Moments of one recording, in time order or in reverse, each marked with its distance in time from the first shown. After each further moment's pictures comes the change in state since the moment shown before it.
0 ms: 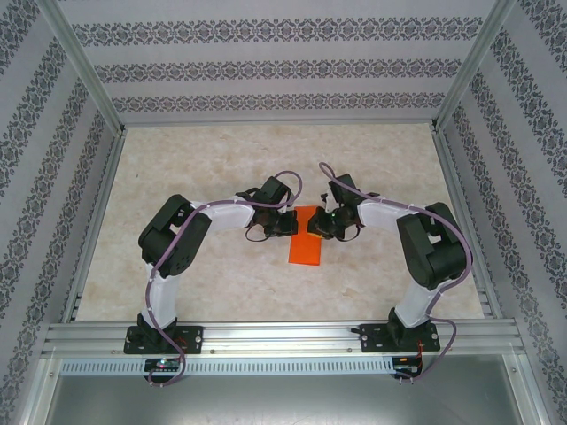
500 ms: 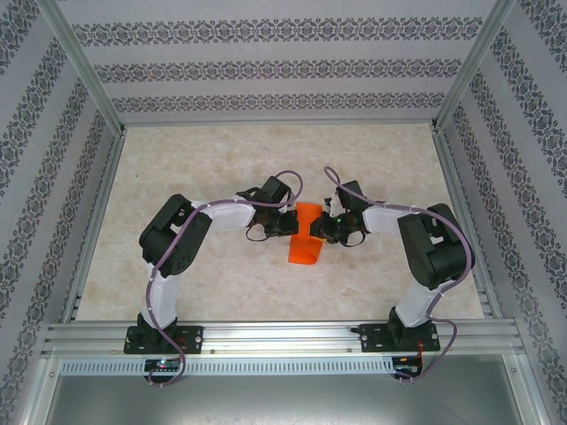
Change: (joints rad) left arm 0.000 0.005 0.008 -0.005 0.003 0.003; right arm -0.043 -0.028 -0.107 0.130 -0.072 -0.040
